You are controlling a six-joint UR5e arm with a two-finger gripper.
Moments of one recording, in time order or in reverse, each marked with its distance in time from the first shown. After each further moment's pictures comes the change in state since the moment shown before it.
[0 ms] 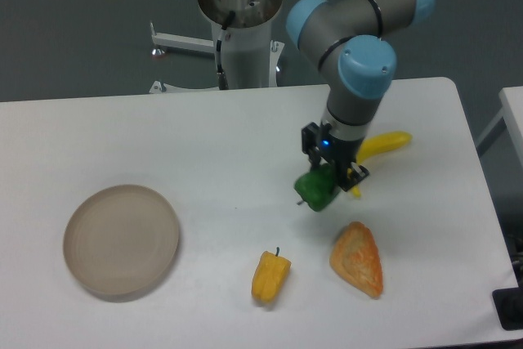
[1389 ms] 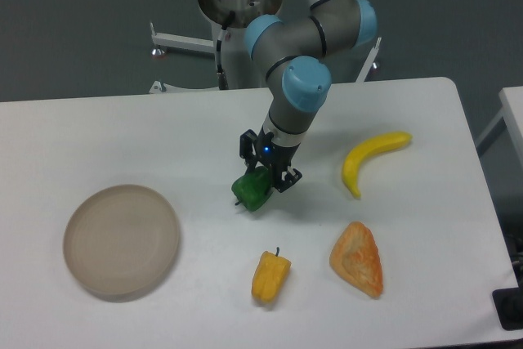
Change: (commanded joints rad) arm -0.086 -0.041 -0.170 0.221 -0.078 -0.125
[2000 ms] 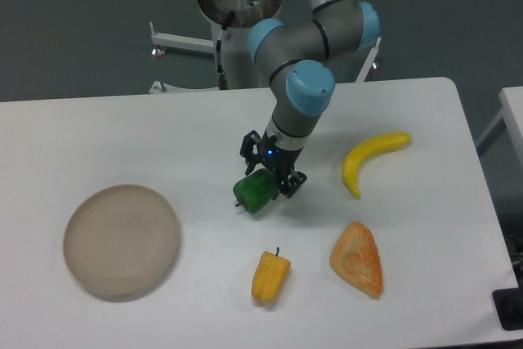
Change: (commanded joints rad) arm 0.028 0.006 0.055 -0.008 -0.005 -0.012
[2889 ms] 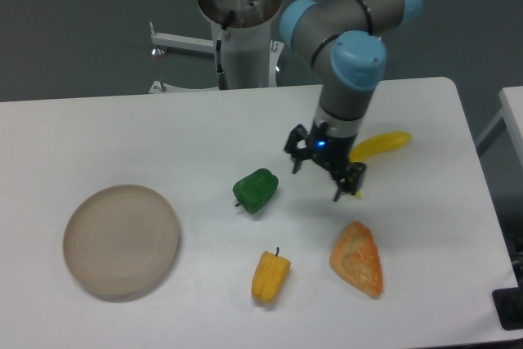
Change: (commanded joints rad) arm 0.107 -0.028 0.261 -0.126 0.150 0.037
